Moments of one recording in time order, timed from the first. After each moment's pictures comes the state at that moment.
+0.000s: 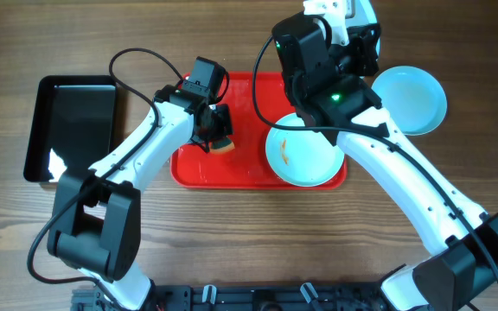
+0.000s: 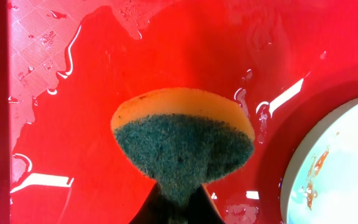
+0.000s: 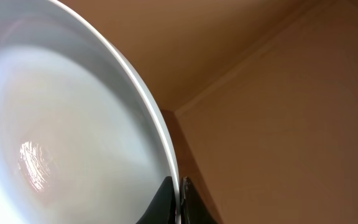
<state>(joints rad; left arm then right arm) -0.38 1.82 1.28 -0.74 0.08 -0.55 0.56 1.67 1.53 -0.48 1.28 -0.20</state>
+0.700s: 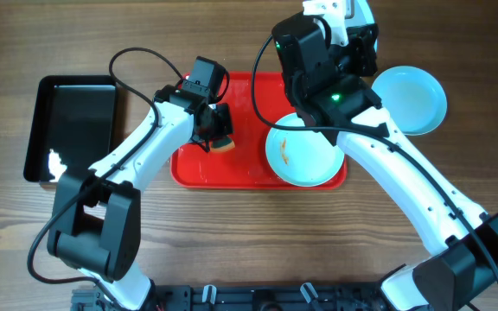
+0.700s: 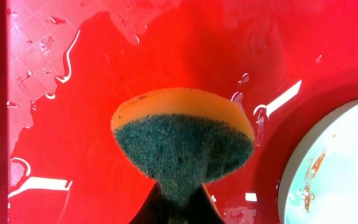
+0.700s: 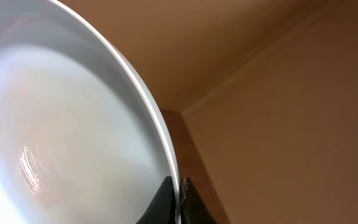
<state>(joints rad) -0.38 1.82 1.28 -0.72 0.08 -0.55 0.56 1.67 1.53 -0.49 1.25 -0.18</state>
